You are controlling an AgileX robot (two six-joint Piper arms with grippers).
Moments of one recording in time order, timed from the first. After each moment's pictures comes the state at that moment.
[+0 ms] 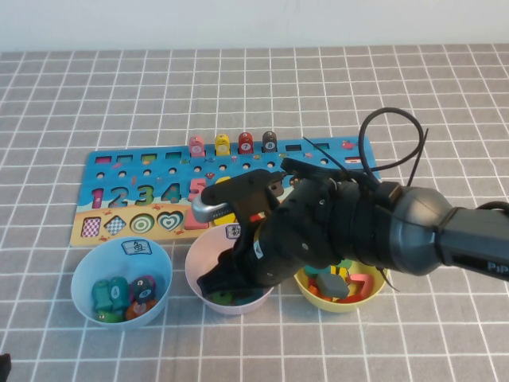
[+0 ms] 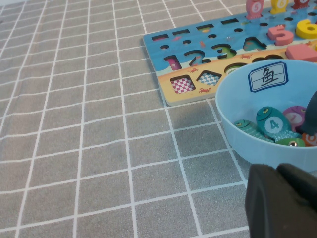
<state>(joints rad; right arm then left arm) 0.90 1.91 -1.36 -0.08 0.59 0.44 -0.13 -0.01 0.03 -0.03 0.37 0.13</state>
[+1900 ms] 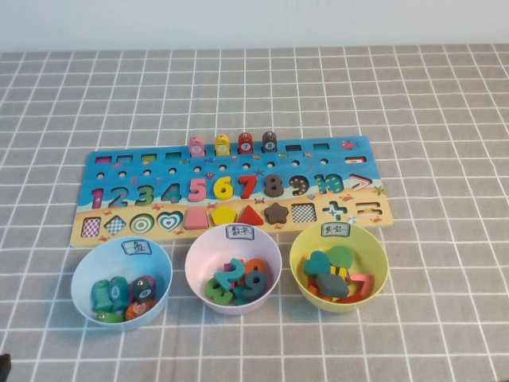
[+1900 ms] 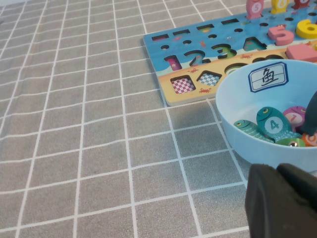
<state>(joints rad) 0.98 0.67 -0.64 -0.10 0.90 0.39 -0.13 -0.01 0.03 -0.03 0.37 0.13</state>
